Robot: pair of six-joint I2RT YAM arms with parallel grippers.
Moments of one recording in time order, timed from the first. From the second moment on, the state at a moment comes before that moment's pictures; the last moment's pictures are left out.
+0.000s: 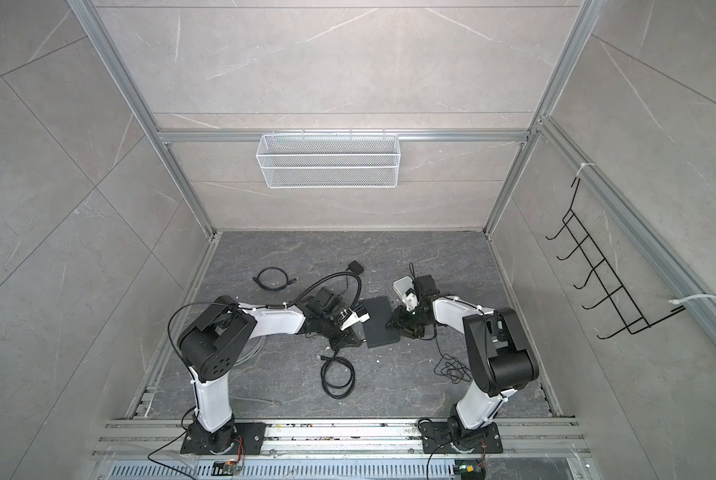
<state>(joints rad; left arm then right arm) -0.74 1.93 1.03 -0.16 0.64 0.26 0.22 1.69 0.87 -0.45 -0.55 0.48</state>
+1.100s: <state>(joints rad) -0.72 1.92 1.00 -0.07 0.64 0.22 0.22 1.69 0.86 -0.44 -0.56 0.47</state>
